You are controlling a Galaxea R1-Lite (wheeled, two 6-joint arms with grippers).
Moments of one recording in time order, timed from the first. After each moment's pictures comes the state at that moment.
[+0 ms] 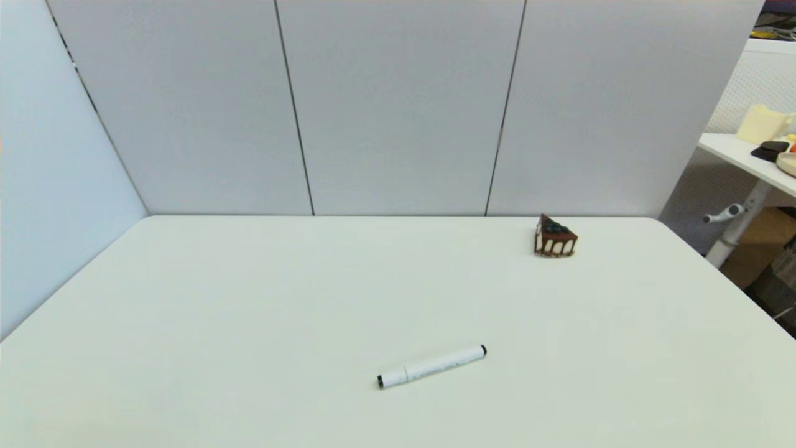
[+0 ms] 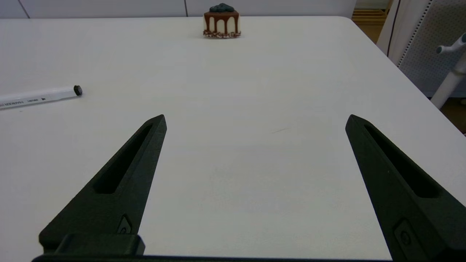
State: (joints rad) left arm -0.01 0.00 0.00 0.00 -0.01 0.01; right arm -0.01 0.00 0.00 -0.01 0.01 0.01
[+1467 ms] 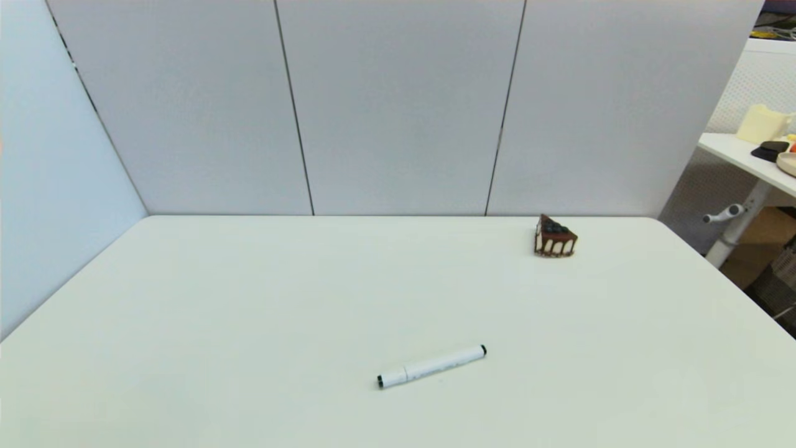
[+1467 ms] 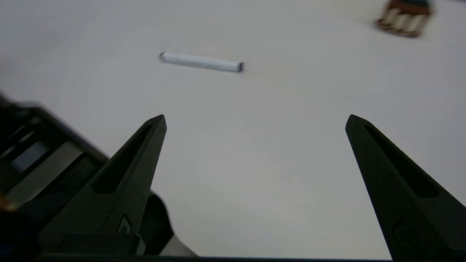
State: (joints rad) left arm -0.01 0.00 0.00 0.00 -0.01 0.01; right arm 0.20 0.60 -0.59 0.32 0.42 -0.07
